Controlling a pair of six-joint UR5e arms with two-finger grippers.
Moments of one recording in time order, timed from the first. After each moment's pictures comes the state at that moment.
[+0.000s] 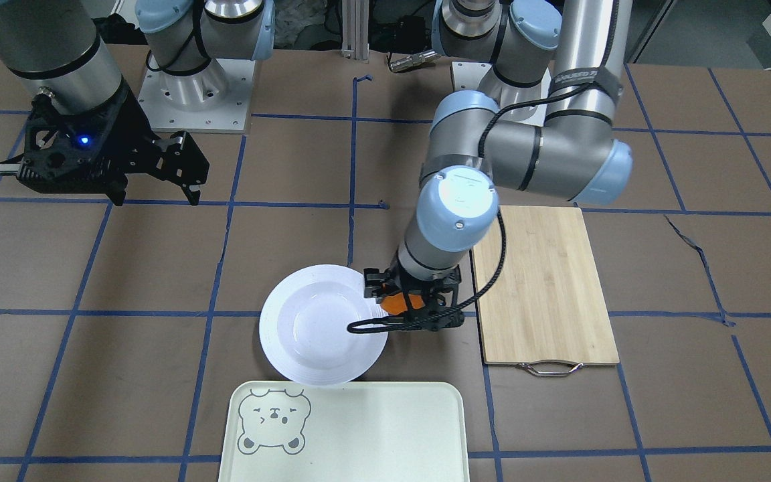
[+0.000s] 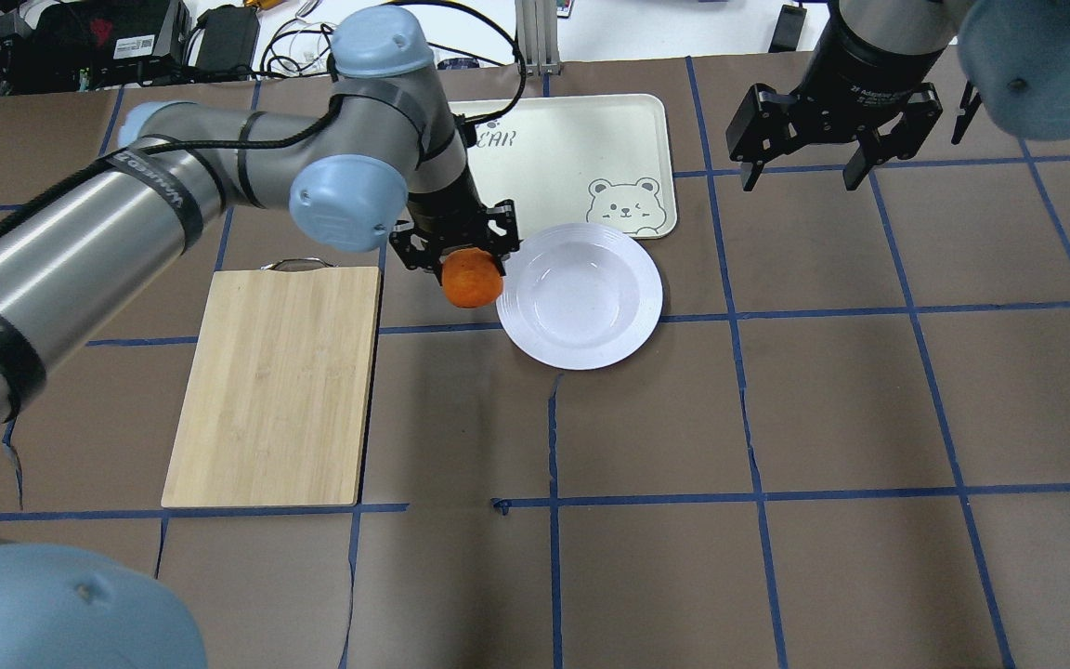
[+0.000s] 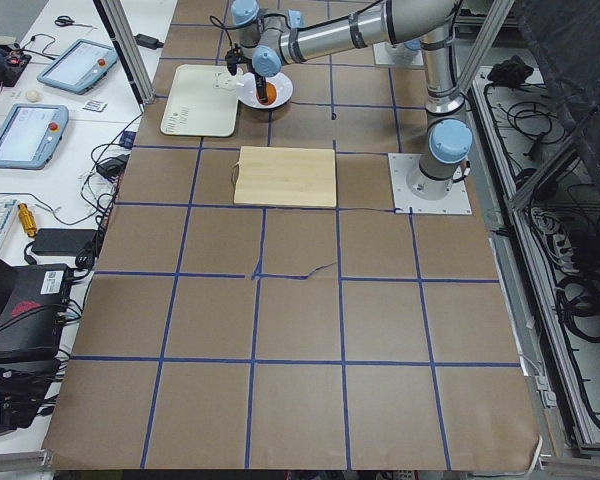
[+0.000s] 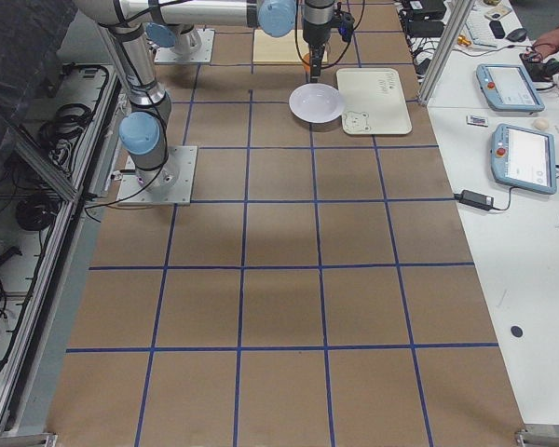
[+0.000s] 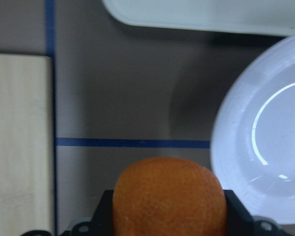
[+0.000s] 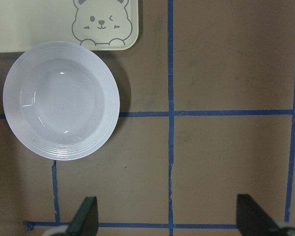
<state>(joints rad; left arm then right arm) -1.83 -2.03 -1.55 -1.16 1.45 -0.39 1.56 -1.50 1.53 -1.62 -1.52 0.00</state>
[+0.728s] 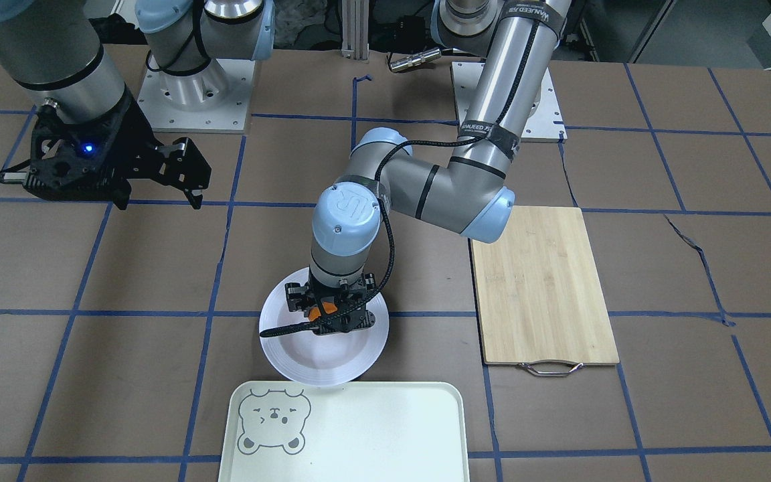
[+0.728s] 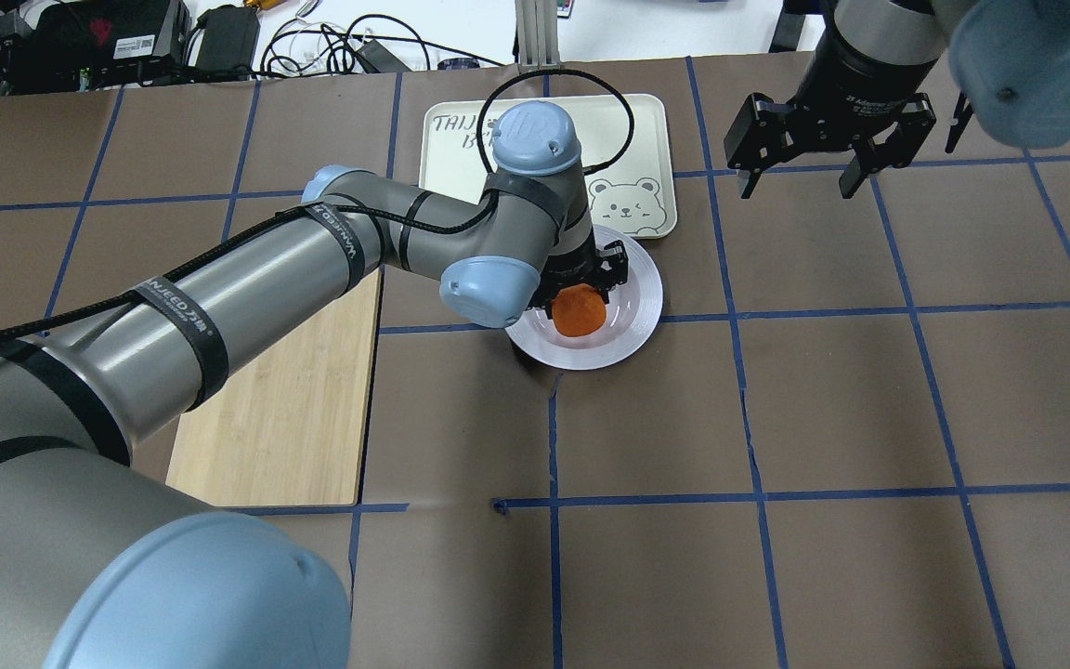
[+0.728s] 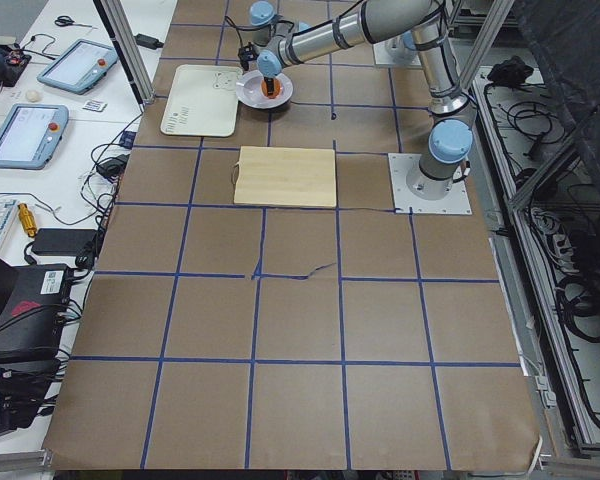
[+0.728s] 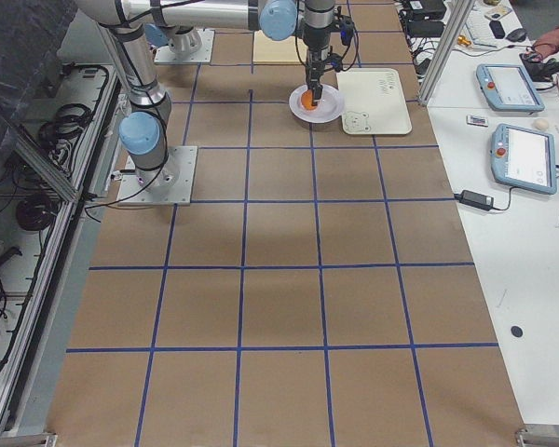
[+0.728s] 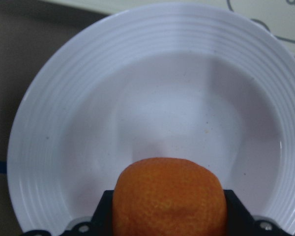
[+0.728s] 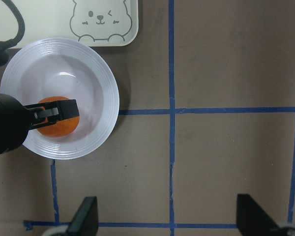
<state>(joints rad) -1.97 -2.17 -1.56 -0.95 1.45 -0.60 1.56 -1.50 1.55 -1.64 -1.51 0.00</state>
